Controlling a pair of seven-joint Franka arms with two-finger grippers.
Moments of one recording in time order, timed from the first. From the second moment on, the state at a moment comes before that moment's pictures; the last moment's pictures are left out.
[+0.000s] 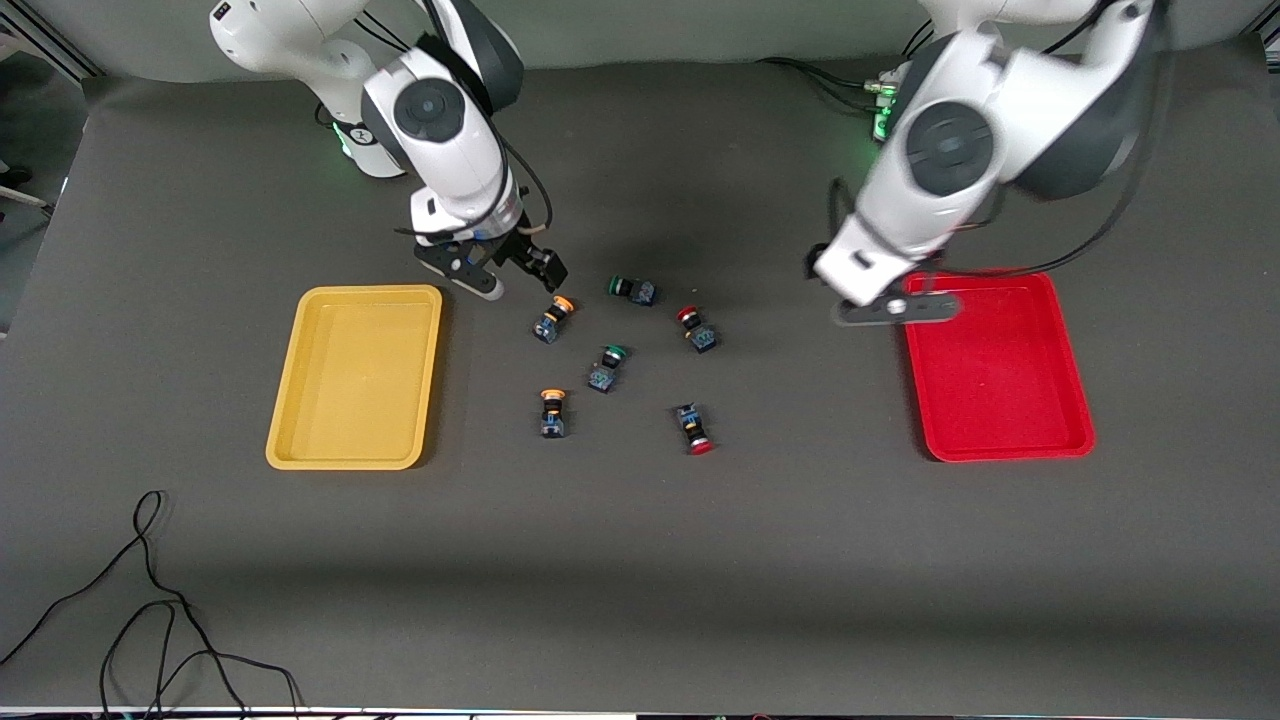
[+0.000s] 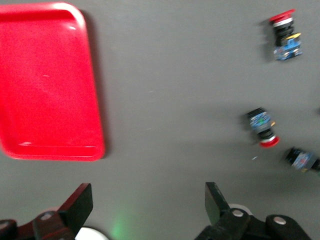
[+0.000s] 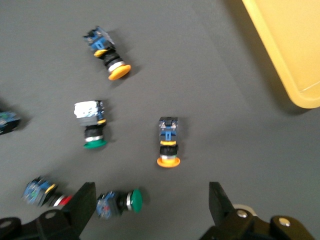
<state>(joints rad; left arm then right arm) -0.28 0.12 -0.28 -1.87 0.01 1.78 -0.61 0.75 0.05 -0.07 -2.27 0.05 2.34 1.22</state>
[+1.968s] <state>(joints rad) -0.54 0.64 -0.27 -1.85 0.02 2.34 -1.27 0.77 0.16 -0.27 -2.03 0.05 2.06 0.99</state>
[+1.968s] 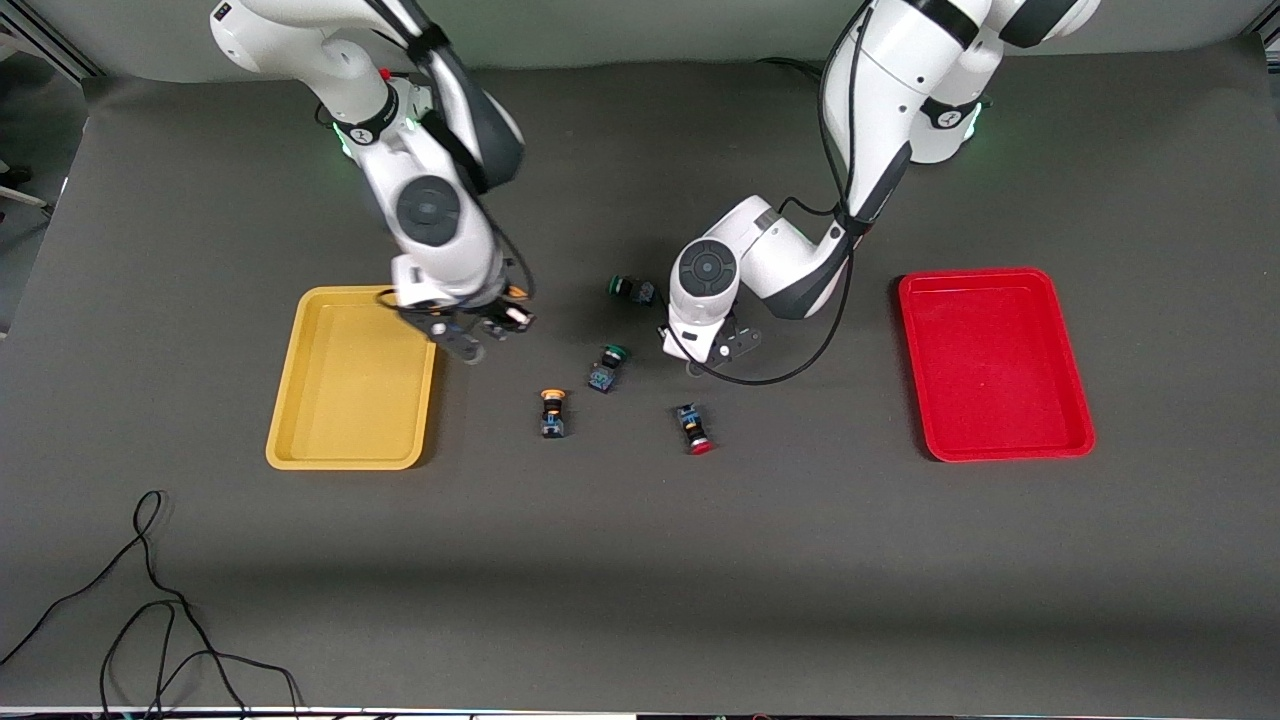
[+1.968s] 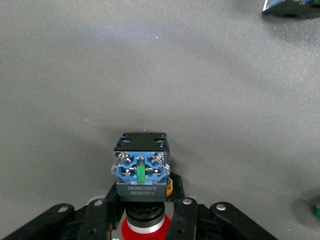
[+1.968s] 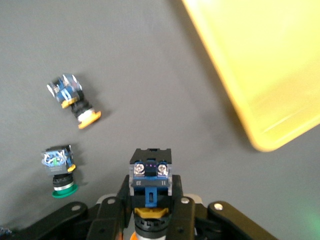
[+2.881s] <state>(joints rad) -0.13 0.30 -0.24 -1.91 0.06 1.85 -0.66 0.75 0.17 -0.80 -2.33 0.10 2.44 -0.06</state>
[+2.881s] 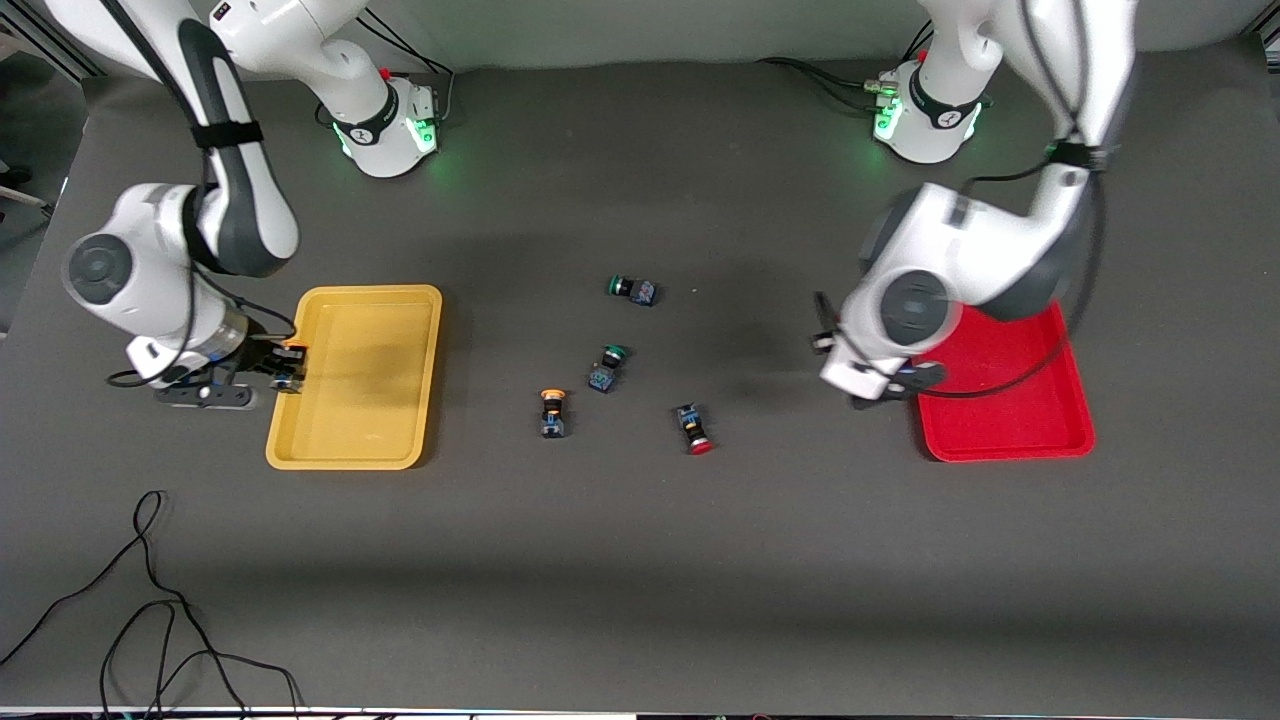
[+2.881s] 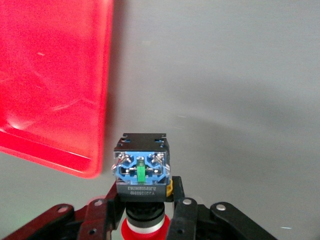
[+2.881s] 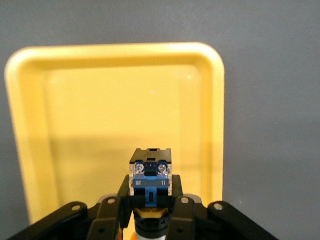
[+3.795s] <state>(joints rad) 0.11 0.26 -0.24 -2.32 0.14 2.19 -0.43 0.76 0.37 -0.80 -2.27 0.48 2.44 -0.35</state>
